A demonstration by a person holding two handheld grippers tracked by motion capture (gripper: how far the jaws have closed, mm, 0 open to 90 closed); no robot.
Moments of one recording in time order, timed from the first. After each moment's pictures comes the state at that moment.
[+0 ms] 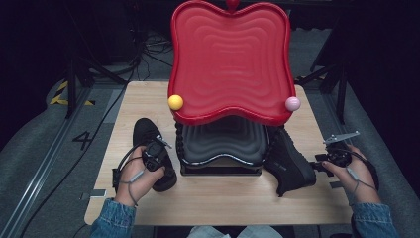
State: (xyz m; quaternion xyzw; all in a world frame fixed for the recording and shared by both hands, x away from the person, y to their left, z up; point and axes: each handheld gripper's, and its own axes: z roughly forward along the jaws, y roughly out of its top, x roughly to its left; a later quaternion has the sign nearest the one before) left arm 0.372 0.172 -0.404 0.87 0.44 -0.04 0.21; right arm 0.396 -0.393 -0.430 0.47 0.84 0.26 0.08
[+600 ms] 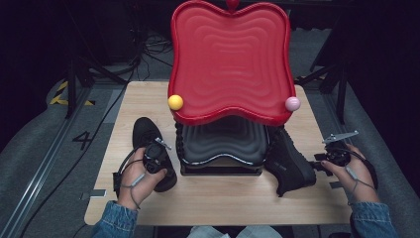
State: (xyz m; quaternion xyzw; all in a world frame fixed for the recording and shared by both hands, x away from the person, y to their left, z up) left arm 0.365 0.171 -0.405 0.88 0.43 -0.02 0.22; right arm 0.397 -0.391 -0.431 0.47 0.84 0.26 0.08
